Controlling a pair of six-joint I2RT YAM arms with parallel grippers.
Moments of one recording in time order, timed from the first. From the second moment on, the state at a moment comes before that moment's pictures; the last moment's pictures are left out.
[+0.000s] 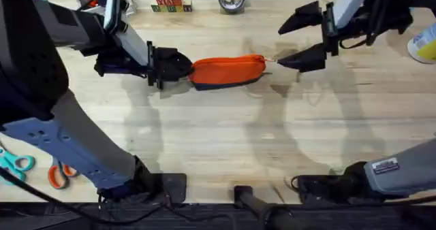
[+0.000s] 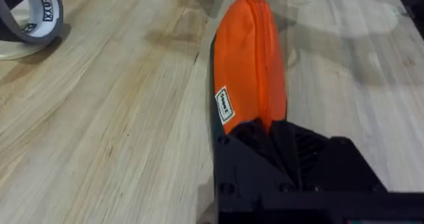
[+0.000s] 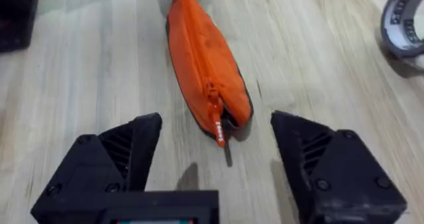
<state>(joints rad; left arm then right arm) 0.27 1.95 1.10 -1.02 1.27 1.81 -0.07 1.76 1.33 -1.02 -1.02 -1.37</state>
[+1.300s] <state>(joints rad) 0.27 1.95 1.10 -1.02 1.27 1.81 0.00 1.87 1.33 -0.97 -1.02 -1.40</state>
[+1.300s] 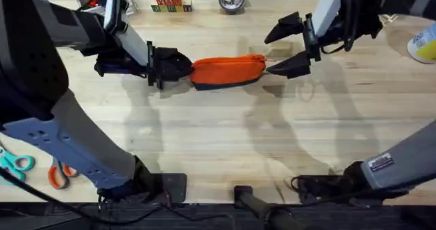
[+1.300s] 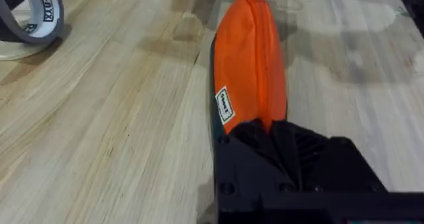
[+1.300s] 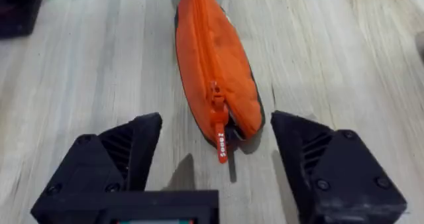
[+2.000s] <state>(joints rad) 0.27 1.95 1.10 -1.02 1.27 1.81 0.02 1.87 1.33 -0.93 -1.02 -1.40</state>
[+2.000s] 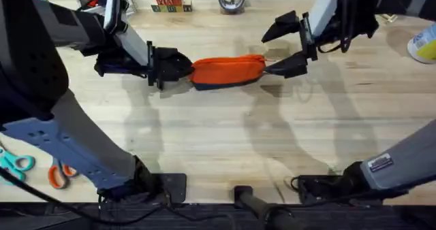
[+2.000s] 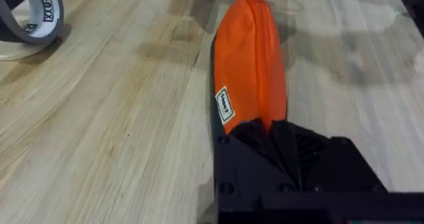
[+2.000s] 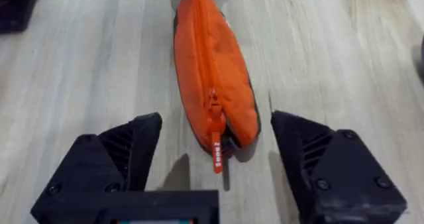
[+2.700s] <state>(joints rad) 0.27 1.95 1.10 -1.02 1.27 1.81 0.03 1.90 1.33 -0.90 -0.99 -1.40</state>
